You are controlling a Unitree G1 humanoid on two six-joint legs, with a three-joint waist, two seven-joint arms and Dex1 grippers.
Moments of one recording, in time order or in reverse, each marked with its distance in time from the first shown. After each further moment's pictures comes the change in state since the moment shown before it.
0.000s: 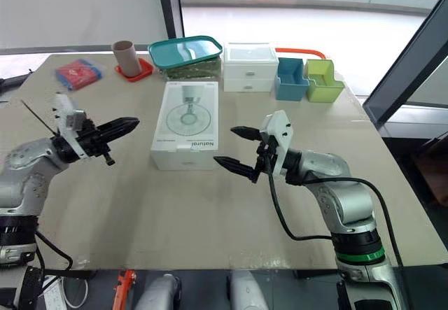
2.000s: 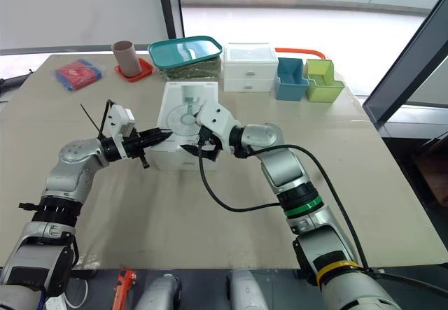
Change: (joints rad) left arm -0.171 -0.165 -0.175 0.327 0.219 -0.232 -0.054; right arm -0.364 0.210 0.292 0.385 -0.453 -0.181 -0.059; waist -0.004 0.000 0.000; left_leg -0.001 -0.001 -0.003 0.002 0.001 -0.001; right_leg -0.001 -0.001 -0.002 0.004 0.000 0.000
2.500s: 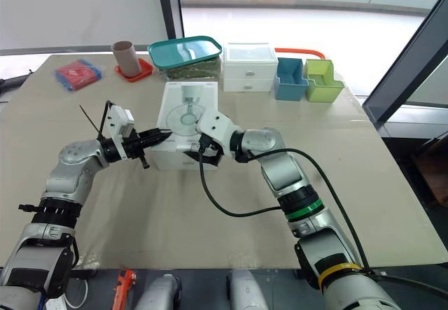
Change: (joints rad) left arm 0.009 0.000 0.000 -0.007 -0.009 0.001 0.013; right arm 0.014 0.003 0.018 0.002 -0.046 0.023 -0.002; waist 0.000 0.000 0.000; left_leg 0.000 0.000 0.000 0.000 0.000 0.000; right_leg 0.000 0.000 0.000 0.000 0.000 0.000
